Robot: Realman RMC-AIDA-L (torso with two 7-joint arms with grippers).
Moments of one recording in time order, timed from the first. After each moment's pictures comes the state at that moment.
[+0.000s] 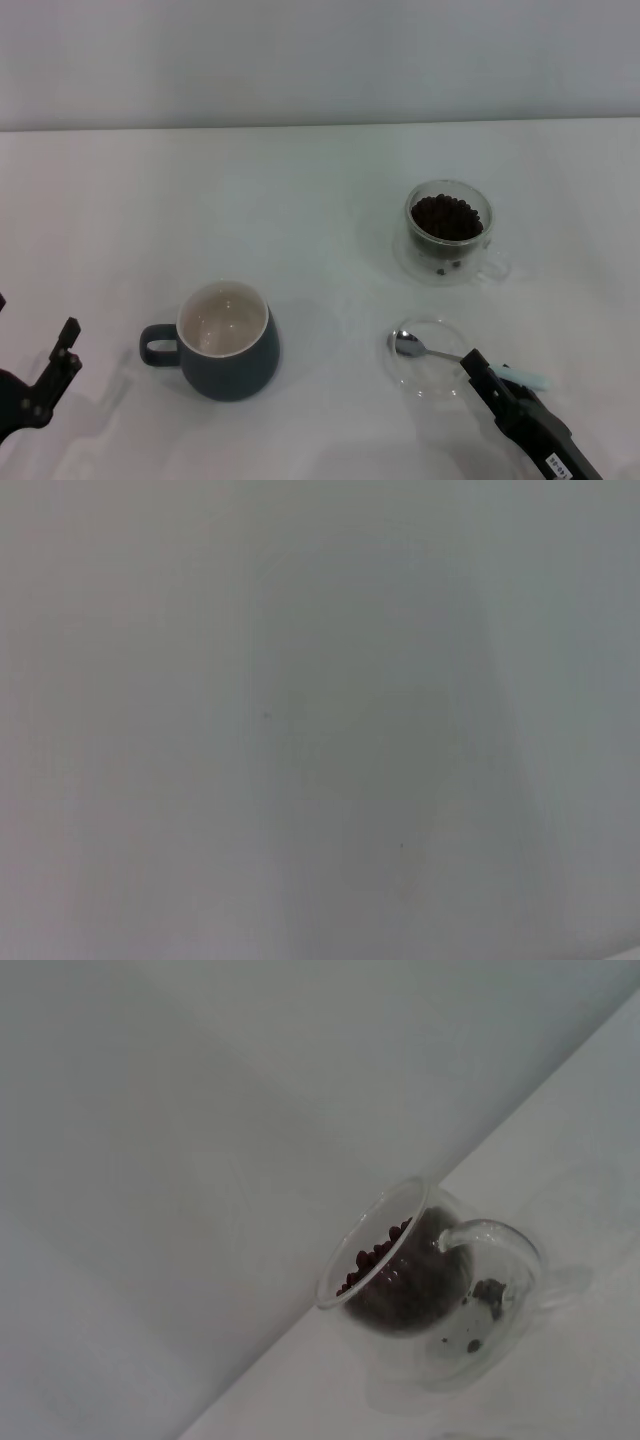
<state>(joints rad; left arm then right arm) -0.13 -2.07 2.81 0.13 -0.95 1.60 0.01 0.15 2.02 -0.19 0.67 -1.50 -1.33 0.54</state>
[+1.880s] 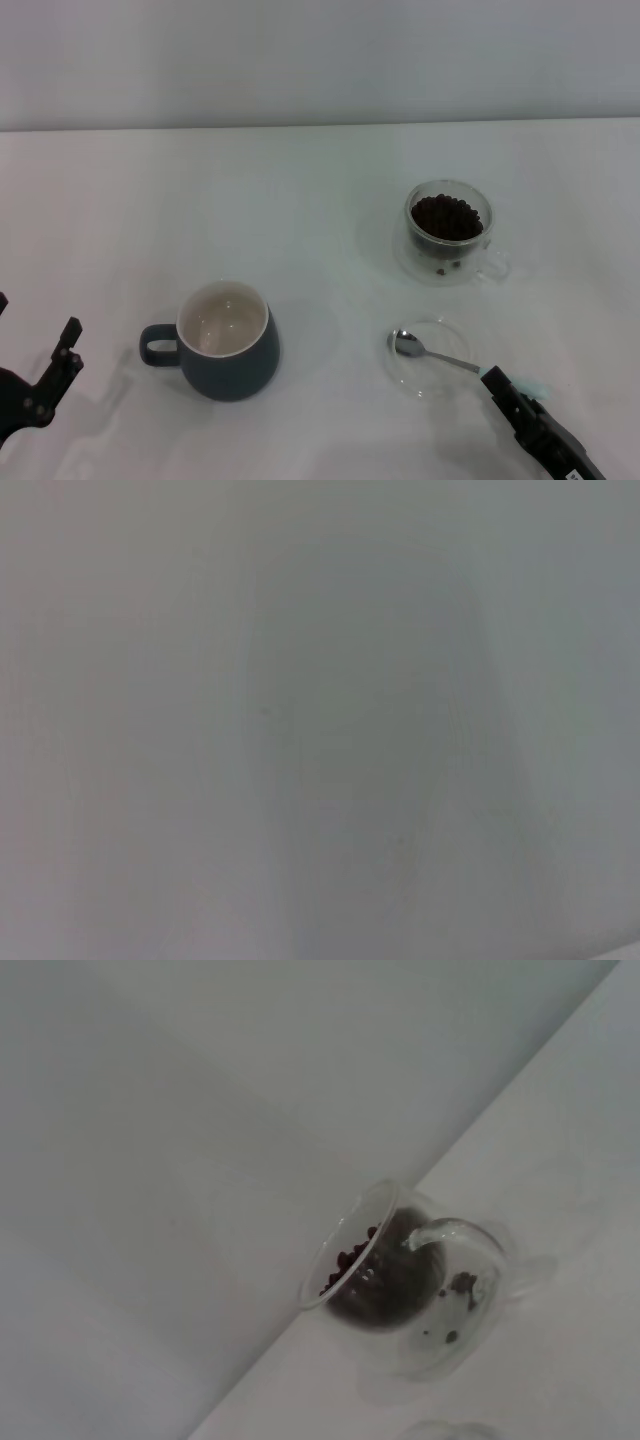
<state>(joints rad) -0.13 -2.08 2.81 0.13 -0.95 1.59 0.01 0.12 2.01 -0.24 0.64 -1.50 -1.37 0.65</state>
